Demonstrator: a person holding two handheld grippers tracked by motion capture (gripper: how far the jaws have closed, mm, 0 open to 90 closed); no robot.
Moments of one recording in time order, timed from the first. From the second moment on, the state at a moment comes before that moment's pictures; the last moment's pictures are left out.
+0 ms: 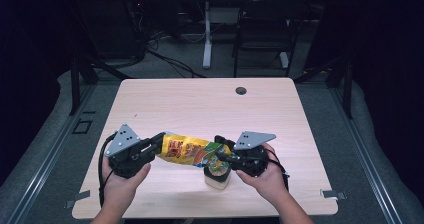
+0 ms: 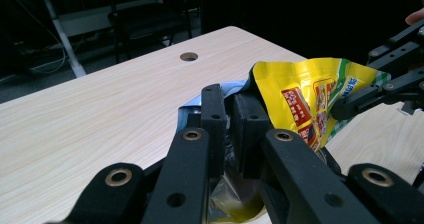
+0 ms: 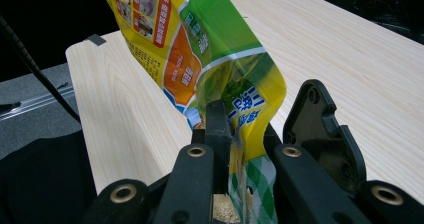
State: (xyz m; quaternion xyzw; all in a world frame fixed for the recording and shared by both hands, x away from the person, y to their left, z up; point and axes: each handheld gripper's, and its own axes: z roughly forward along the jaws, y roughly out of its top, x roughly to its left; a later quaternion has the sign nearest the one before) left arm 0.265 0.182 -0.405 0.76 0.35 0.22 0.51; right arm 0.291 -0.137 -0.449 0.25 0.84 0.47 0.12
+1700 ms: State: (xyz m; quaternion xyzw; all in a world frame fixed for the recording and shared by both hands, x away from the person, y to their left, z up) left arm 0.265 0.178 -0.404 0.76 0.34 0.22 0.51; right arm 0.286 -0.141 -0.448 0.25 0.84 0.48 0.12
